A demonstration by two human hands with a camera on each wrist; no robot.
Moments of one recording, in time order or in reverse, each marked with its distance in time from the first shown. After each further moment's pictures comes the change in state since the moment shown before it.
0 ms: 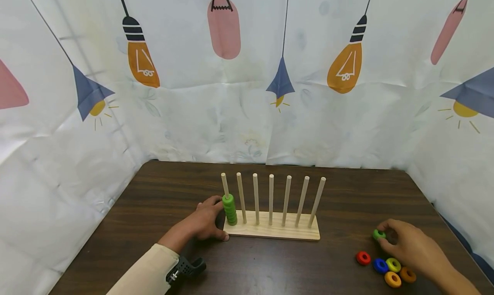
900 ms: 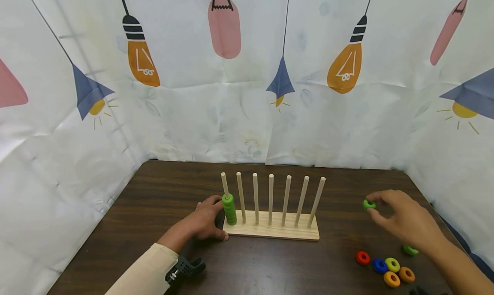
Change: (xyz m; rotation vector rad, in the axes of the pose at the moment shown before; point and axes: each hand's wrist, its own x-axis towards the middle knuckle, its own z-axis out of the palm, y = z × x) left_hand 0.001 0.000 0.001 0.002 -0.006 -0.009; right_hand 0.015 -0.047 -0.041 -0.102 0.379 -0.319
